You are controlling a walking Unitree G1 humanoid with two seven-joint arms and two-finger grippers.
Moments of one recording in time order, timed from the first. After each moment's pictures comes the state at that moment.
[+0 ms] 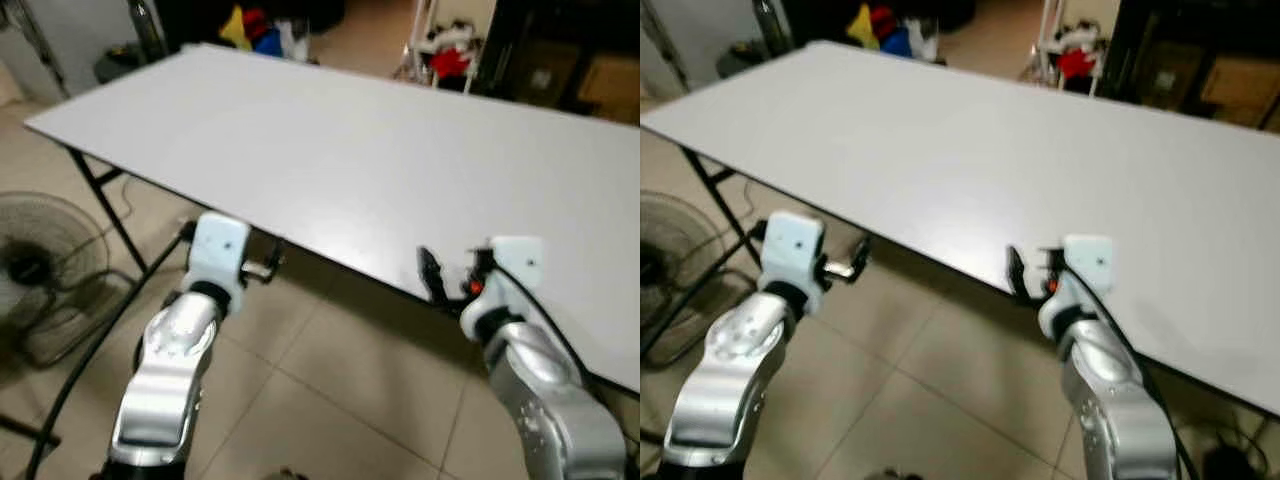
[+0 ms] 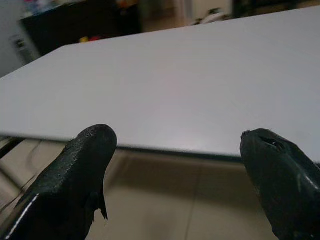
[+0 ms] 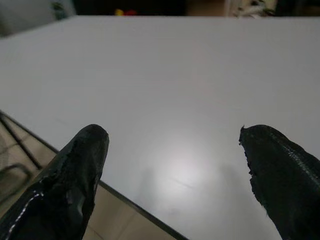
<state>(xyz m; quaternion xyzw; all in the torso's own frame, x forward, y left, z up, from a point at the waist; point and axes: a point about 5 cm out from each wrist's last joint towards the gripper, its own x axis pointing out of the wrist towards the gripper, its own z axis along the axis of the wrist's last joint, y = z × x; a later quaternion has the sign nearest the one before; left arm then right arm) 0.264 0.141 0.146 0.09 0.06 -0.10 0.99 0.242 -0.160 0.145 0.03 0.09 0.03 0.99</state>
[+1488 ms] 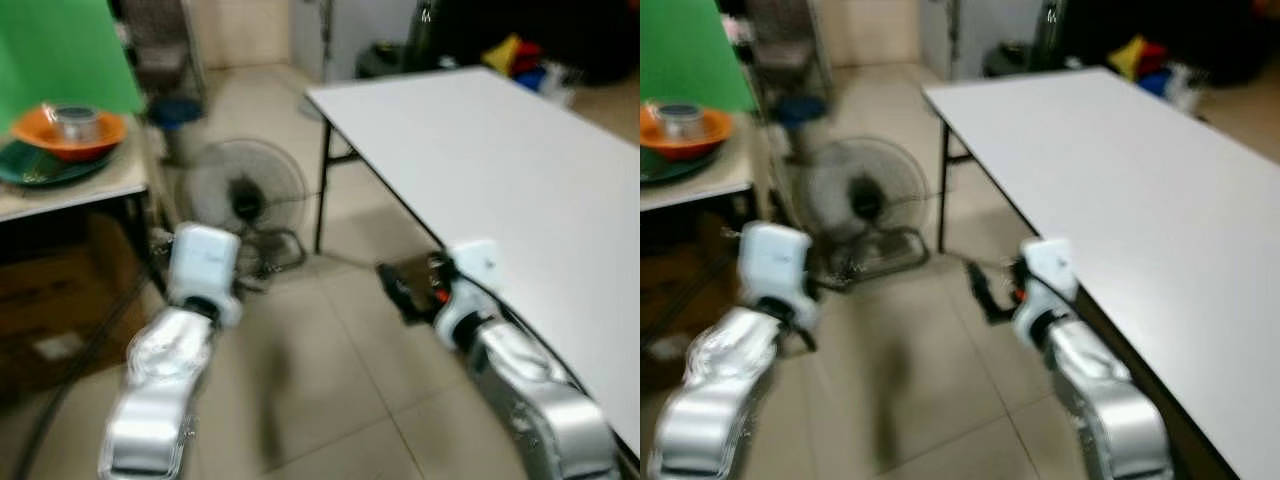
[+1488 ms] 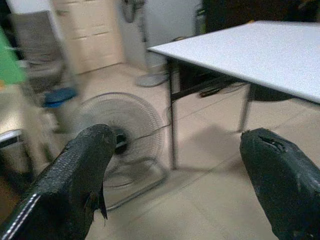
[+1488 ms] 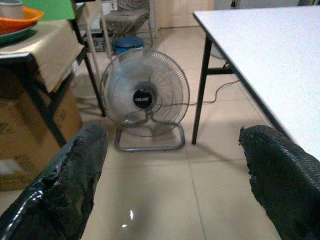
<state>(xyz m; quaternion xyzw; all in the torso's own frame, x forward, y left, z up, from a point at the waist) 0.248 0.137 0.148 0.07 0.04 -0.10 0.99 0.241 -0.137 0.135 0.02 0.12 0.17 0.98</state>
